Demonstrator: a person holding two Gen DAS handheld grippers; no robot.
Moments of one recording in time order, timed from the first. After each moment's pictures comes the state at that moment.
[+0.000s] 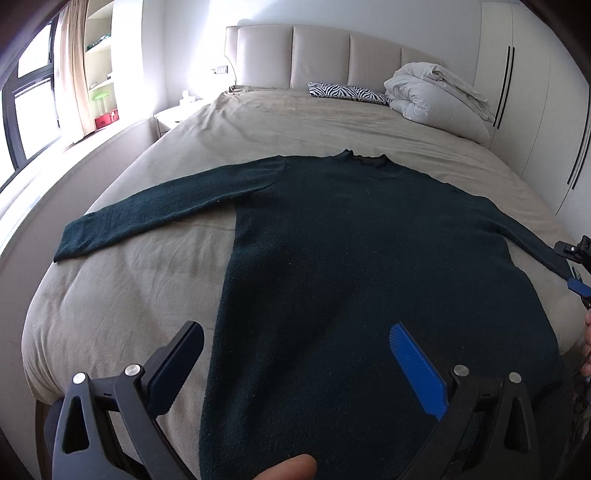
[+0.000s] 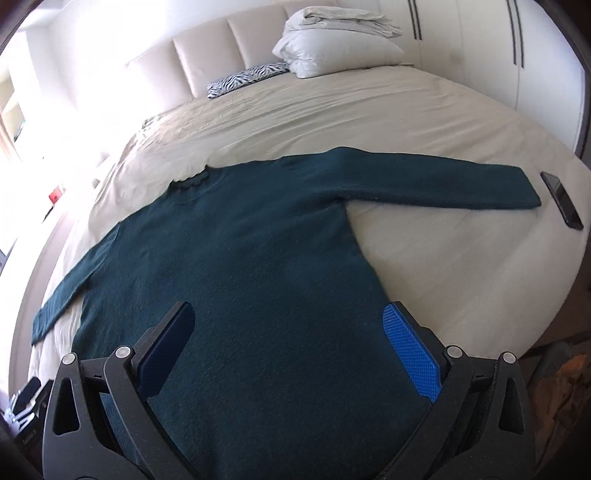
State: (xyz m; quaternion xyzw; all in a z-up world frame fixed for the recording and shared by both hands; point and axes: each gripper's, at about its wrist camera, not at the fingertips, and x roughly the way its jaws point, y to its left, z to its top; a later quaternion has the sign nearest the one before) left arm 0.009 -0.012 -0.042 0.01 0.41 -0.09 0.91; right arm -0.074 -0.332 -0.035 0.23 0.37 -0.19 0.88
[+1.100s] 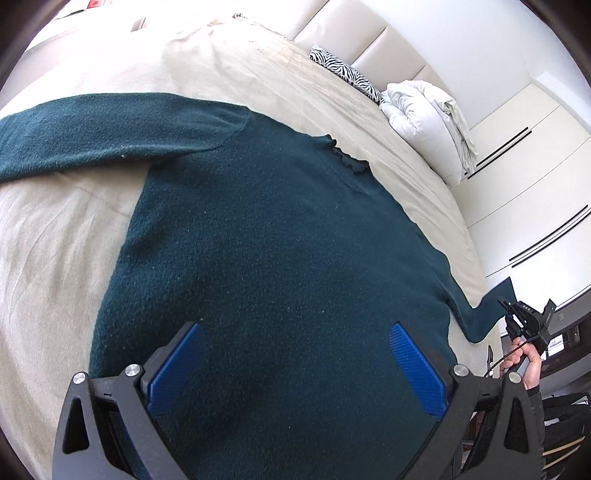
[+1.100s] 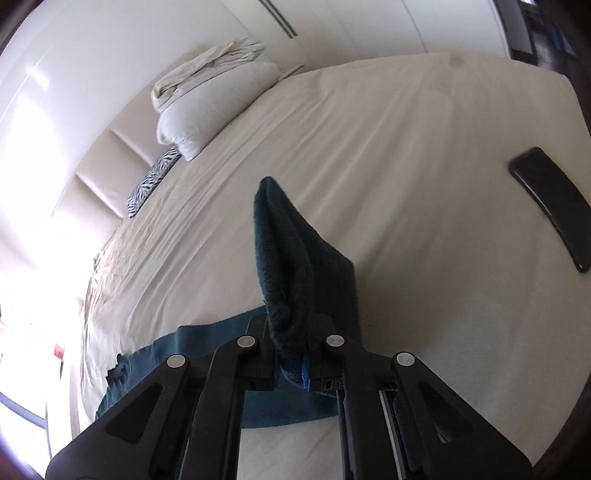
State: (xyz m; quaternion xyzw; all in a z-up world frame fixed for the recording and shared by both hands) left arm 0.127 -0.004 -0.074 -0.22 0.49 -0.19 0.82; right arm -0.038 -0.648 -0.047 0.38 0.27 -0.26 0.84
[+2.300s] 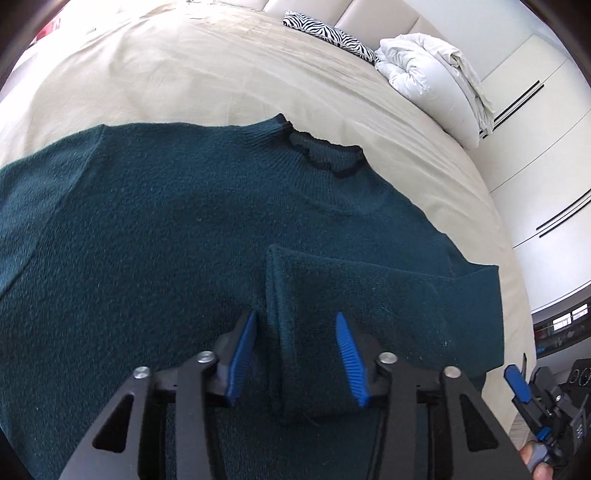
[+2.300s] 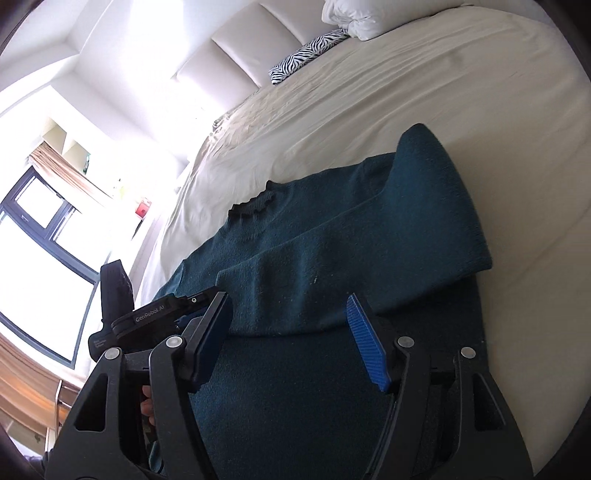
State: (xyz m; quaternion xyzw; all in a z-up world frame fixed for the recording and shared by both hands) left arm 0.276 -0.139 -0.101 -0.12 0.54 -0.19 0.81; right arm 0.007 -0.415 -0.058 0.35 0.36 0.02 0.86
